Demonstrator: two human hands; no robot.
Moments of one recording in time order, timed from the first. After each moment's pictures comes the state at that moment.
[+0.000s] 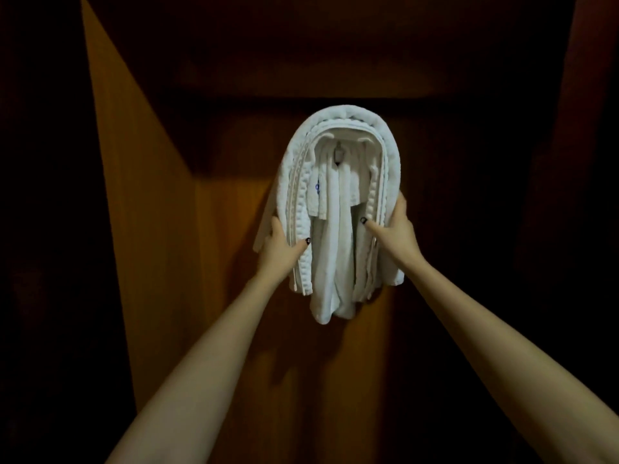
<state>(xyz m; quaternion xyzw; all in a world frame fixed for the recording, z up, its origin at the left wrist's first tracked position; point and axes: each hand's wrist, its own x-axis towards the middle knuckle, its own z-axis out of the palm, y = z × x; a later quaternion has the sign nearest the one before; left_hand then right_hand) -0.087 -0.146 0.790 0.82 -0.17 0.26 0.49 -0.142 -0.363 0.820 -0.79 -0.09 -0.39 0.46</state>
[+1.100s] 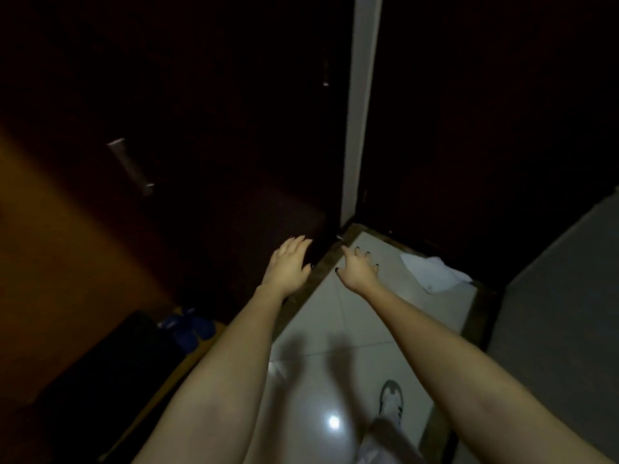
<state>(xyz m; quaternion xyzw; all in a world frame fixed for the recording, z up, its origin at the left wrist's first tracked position) -0.618 -0.438 0.431 0.76 -0.62 -0.14 0.13 -0.775 -0.517 0.410 -0.78 0.55 0.01 0.28</state>
